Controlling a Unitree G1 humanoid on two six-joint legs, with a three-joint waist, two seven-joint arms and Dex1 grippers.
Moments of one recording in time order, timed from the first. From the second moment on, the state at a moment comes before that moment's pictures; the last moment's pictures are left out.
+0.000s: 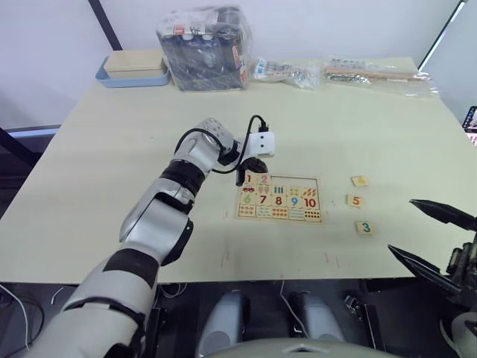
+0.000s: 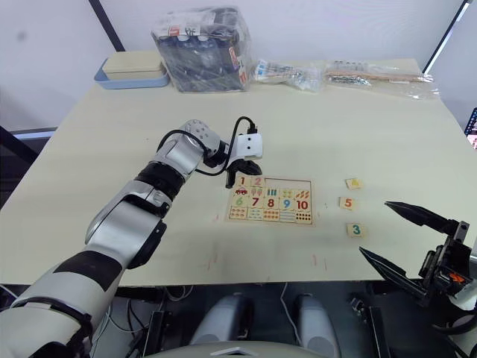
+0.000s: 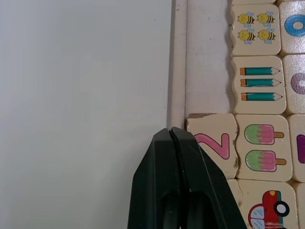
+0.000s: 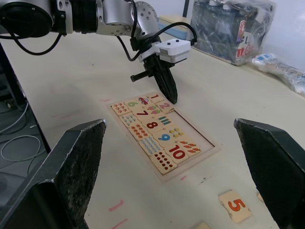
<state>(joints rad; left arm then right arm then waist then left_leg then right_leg) -1.16 0.33 -0.44 0.94 0.25 0.04 -1.23 0.55 -0.65 -0.71 -0.70 0.83 0.21 1.07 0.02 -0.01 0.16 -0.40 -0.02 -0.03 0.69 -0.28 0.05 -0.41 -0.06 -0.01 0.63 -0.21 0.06</state>
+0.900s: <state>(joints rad) -1.06 0.39 -0.23 0.74 0.10 0.22 -1.16 0.52 -0.64 -0.70 -0.69 0.84 0.21 1.03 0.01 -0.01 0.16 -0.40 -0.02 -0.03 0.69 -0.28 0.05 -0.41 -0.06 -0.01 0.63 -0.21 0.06</state>
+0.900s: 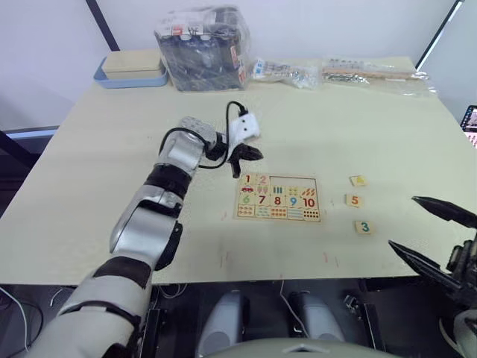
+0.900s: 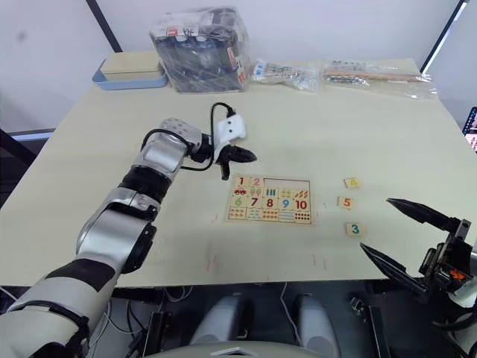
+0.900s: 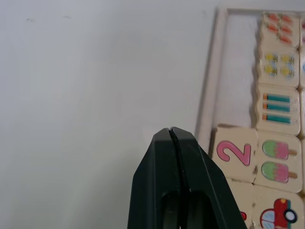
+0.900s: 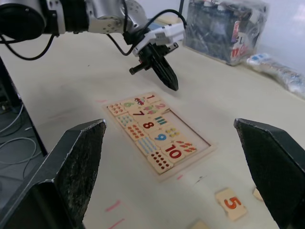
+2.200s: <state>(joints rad) 0.10 0.58 0.39 -0.31 -0.51 0.60 -0.86 0.44 -0.73 -0.69 -0.12 0.71 0.17 1.22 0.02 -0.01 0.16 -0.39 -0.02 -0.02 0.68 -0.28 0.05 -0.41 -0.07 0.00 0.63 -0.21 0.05</state>
